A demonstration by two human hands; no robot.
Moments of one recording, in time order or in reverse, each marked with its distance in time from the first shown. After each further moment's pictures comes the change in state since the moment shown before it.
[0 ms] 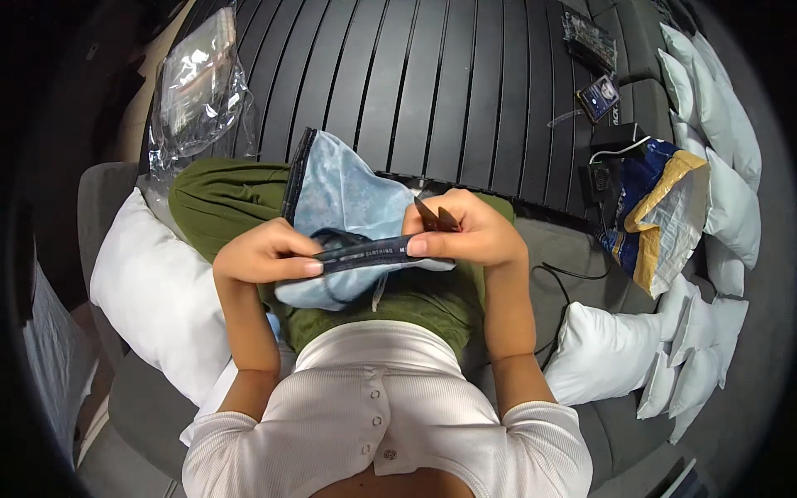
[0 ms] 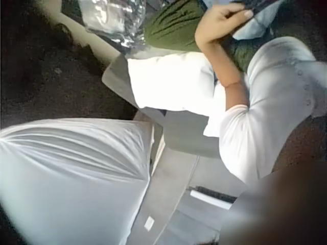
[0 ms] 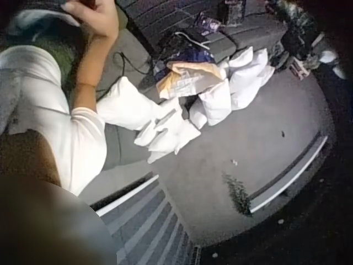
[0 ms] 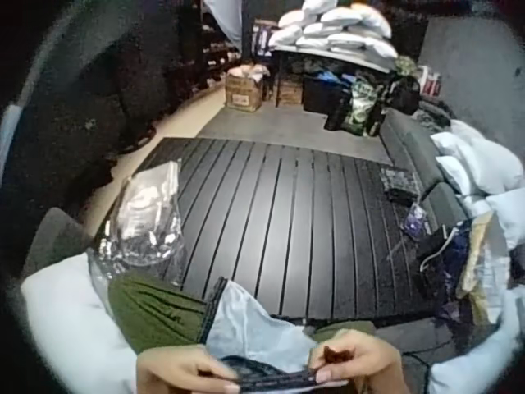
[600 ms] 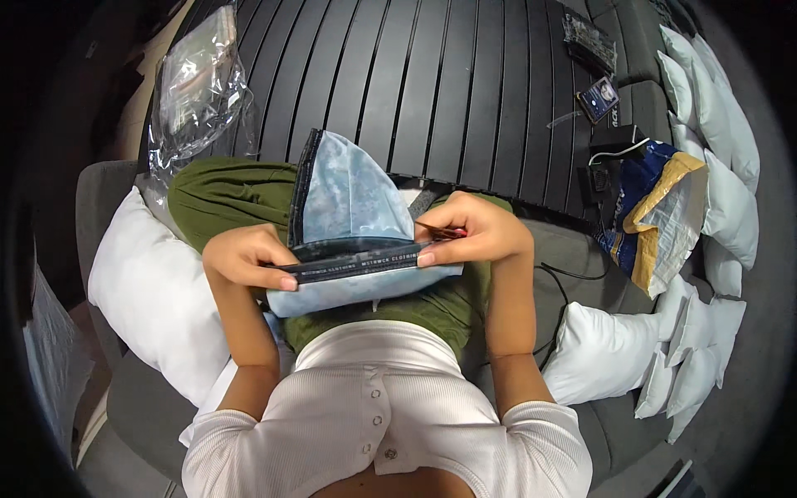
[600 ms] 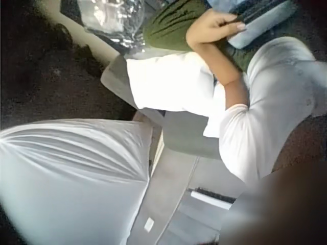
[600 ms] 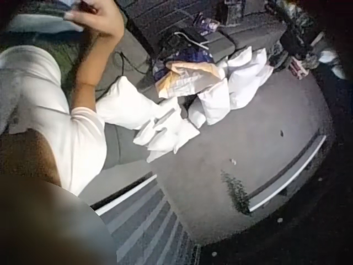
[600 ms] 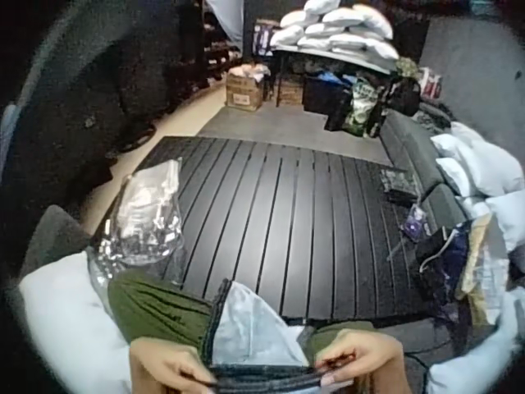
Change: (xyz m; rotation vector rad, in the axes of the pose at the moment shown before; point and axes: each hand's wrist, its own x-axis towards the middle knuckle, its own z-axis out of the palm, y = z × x) left_hand -0.011 -0.010 -0.017 0.007 -0.250 0.141; right_hand 0.003 0.001 -0.017 -0.182 -0.183 0.011
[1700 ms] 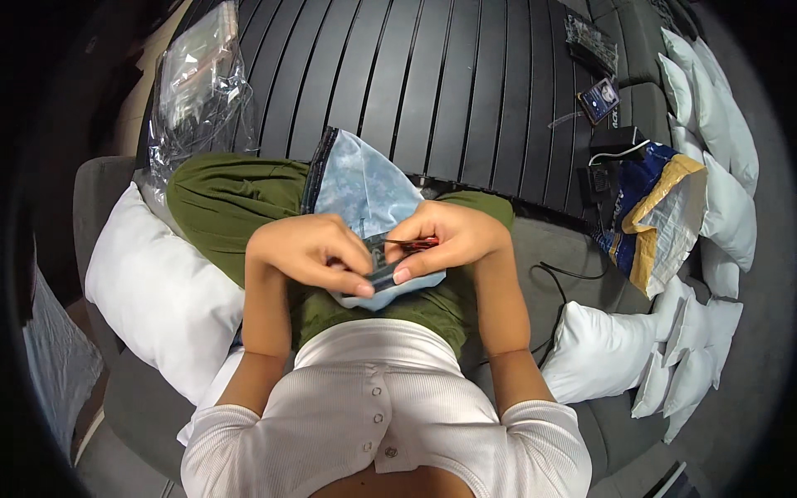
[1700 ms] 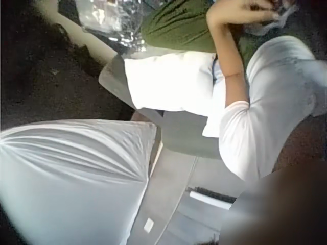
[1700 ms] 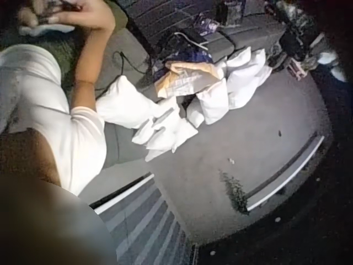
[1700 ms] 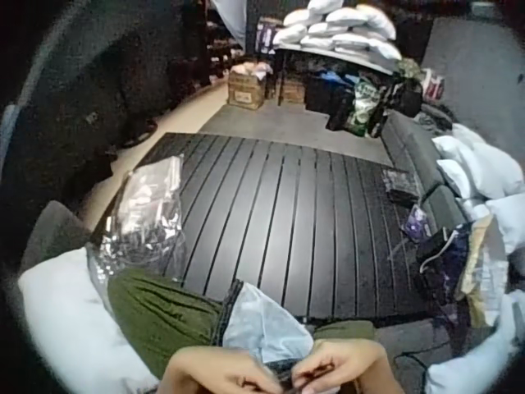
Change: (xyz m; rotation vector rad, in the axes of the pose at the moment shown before) left_hand 0.060 -0.012 0.015 0.224 -0.029 0.110; right_hand 0.022 0.008 0.014 0.158 -0.214 0.023
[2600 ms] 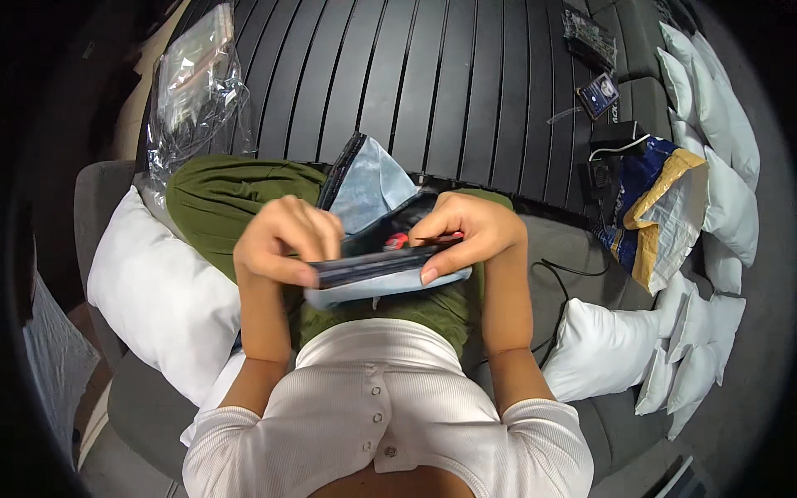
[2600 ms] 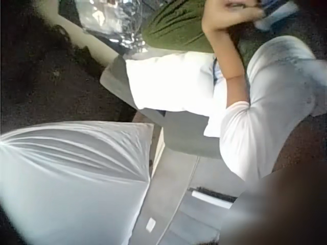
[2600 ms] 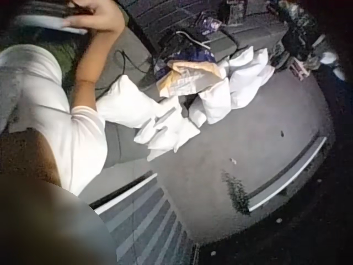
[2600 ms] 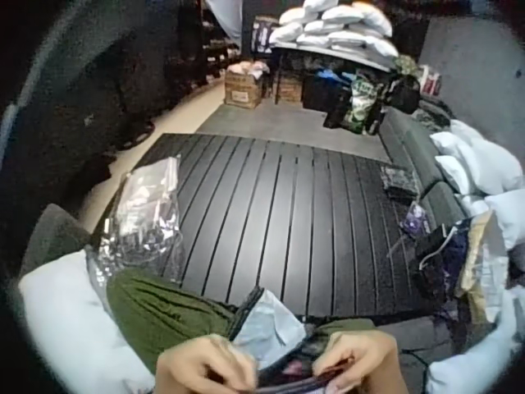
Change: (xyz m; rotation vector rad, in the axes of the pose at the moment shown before) left_hand -0.013 0.008 -0.004 -0.375 0.365 0.392; right_hand -0.017 -0.001 -0.019 -0.121 -0.051 -0.111
